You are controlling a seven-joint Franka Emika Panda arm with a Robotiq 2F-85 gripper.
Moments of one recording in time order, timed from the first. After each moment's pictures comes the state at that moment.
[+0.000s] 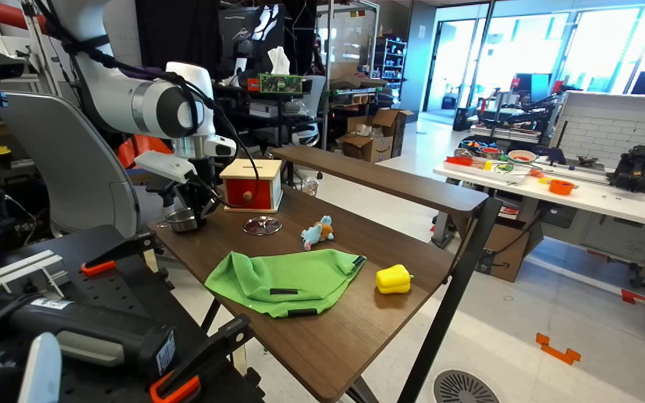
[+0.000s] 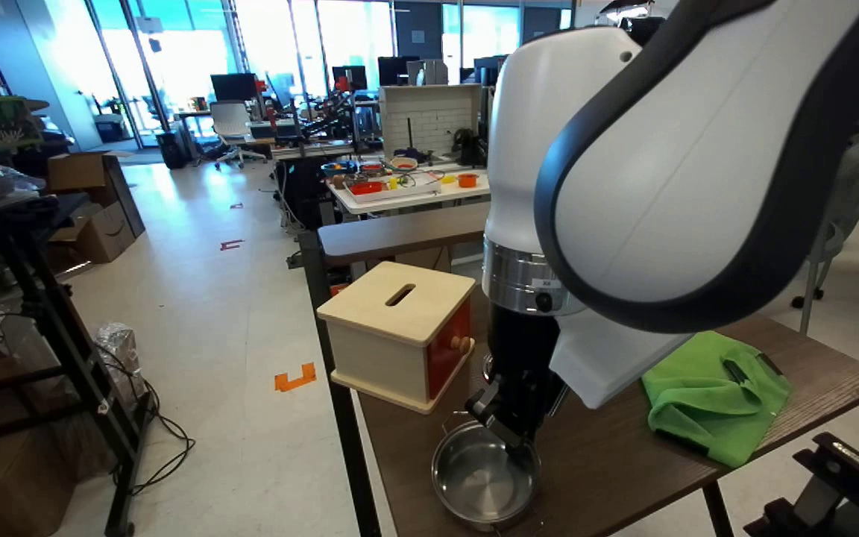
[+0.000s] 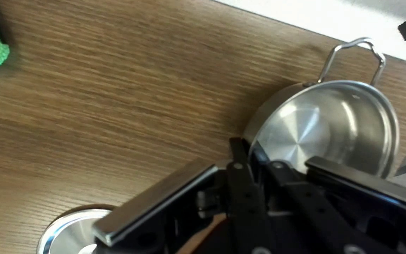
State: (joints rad) arm 0.41 0.78 0.11 -2.00 -0.09 2.77 0.25
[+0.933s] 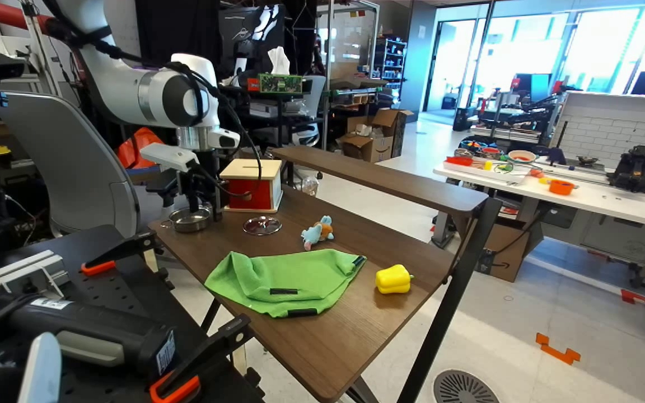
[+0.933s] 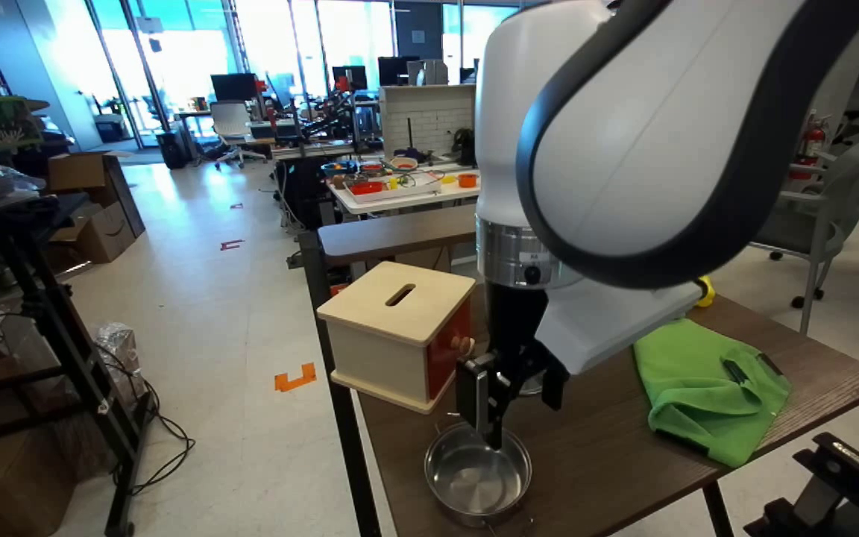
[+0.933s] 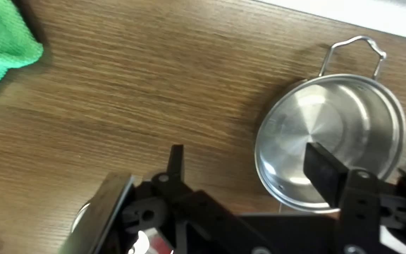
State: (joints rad) arm 0.45 0.75 0.06 -1.97 -0.09 2.69 0.31
